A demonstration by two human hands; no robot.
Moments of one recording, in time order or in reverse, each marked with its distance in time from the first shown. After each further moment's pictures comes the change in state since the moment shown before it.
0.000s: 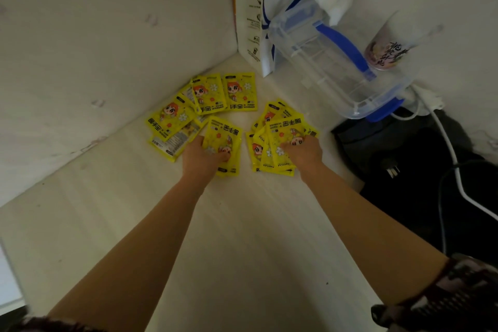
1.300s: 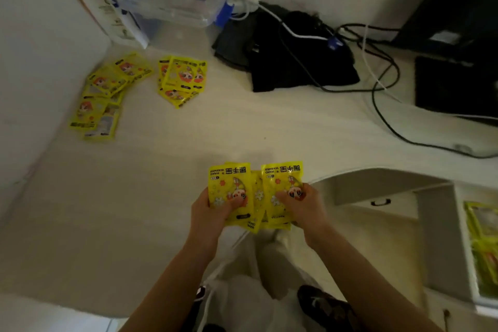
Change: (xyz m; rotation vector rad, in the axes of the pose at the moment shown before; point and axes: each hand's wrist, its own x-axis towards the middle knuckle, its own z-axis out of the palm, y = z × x) left_hand -0.275 -0.153 -0.043 -0.221 -0.676 0.065; right_hand -0.386 0.228 -0.012 0.693 0.254 0.317
